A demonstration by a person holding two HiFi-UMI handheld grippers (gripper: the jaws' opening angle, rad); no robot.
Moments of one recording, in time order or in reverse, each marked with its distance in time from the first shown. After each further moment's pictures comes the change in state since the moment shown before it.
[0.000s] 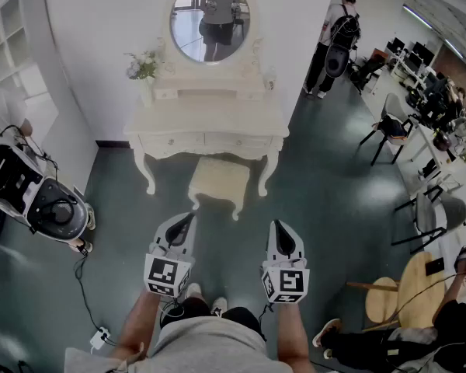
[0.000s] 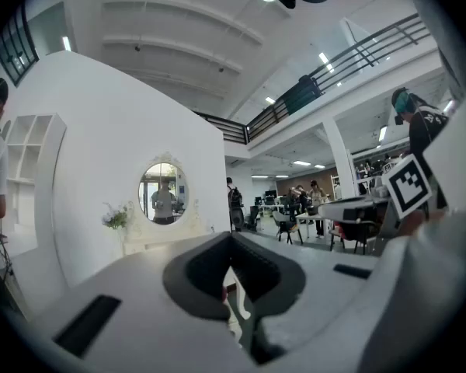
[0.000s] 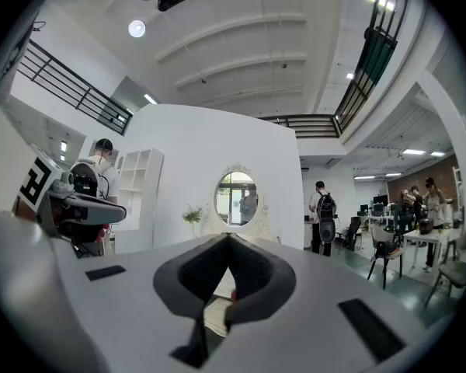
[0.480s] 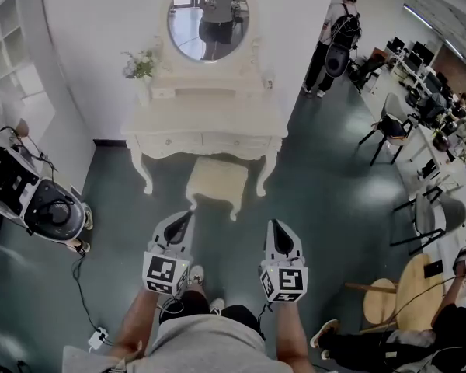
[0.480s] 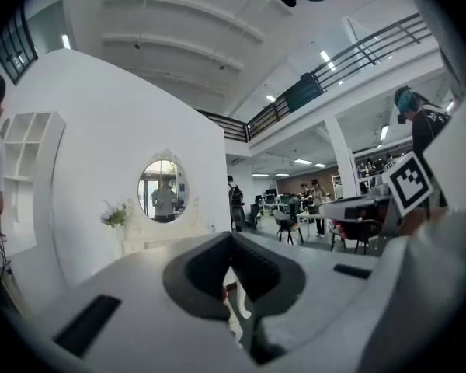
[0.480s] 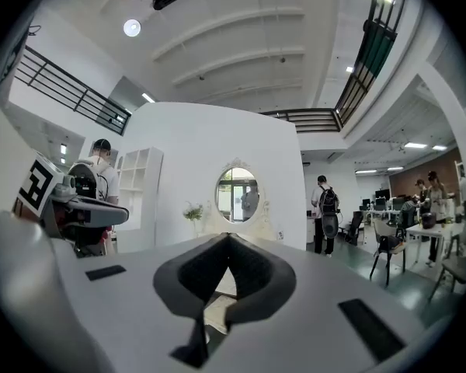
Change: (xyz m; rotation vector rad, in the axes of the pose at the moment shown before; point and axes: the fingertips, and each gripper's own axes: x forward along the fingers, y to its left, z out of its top) left arm 0.024 0.008 -0.005 -0.004 0.015 -0.002; right arm 0.021 -0.008 -0.006 0.024 0.026 0.012
